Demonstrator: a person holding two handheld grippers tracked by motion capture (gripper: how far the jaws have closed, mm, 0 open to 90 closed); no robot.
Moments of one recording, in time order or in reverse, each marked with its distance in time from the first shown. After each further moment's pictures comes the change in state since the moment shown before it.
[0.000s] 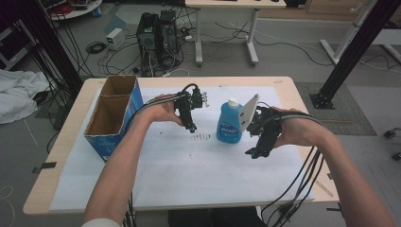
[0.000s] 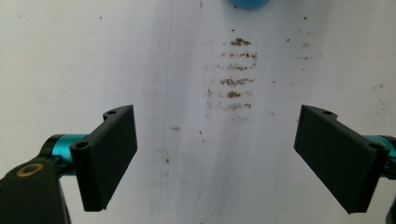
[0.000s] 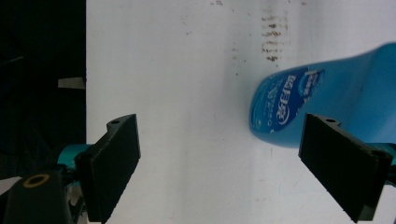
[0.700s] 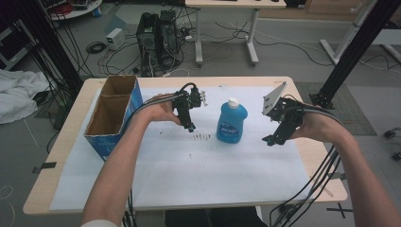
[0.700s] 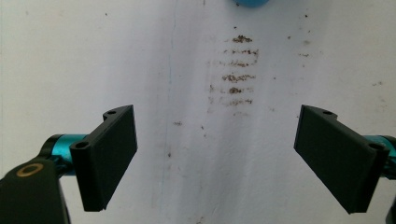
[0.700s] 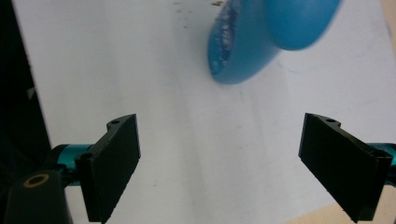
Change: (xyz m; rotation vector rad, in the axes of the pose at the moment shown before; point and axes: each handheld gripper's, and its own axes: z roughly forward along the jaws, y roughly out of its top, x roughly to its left) left arm 0.000 -0.003 -0.006 0.004 0.010 0.006; right arm -0.028 -0.061 -0.013 0.004 -0.096 0.228
